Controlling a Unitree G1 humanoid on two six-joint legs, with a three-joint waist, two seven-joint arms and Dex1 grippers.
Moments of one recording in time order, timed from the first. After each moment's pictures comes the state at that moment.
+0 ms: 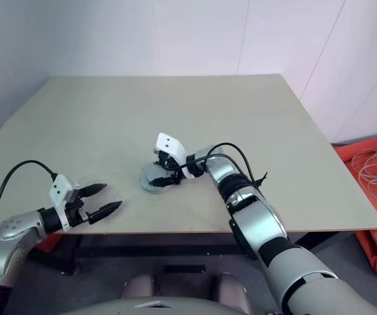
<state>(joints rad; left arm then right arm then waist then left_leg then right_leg) 0.12 0.62 0.19 -0.10 -0.42 0.29 -0.91 -0.96 -0.05 0.30 1.05 -0.04 -0.06 1.12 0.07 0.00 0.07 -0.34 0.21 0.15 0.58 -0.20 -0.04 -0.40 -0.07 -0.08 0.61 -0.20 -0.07</state>
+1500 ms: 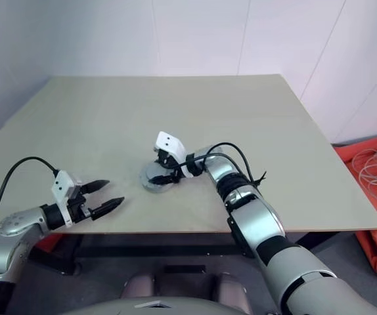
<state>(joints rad) 0.09 0.61 0.19 -0.10 -0.43 0.31 -0.91 -0.98 -0.04 0.28 1.09 -0.08 -0.07 1.08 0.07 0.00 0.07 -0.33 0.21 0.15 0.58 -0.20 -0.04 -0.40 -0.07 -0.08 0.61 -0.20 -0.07</state>
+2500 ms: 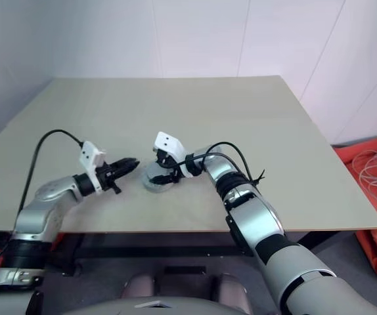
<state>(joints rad) -0.25 0.46 0.06 0.08 -0.38 0.35 -0.79 -0.99 -0.03 0.28 1.11 -0.09 -0.06 1.07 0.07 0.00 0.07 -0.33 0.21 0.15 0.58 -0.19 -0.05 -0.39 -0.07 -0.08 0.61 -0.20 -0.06</state>
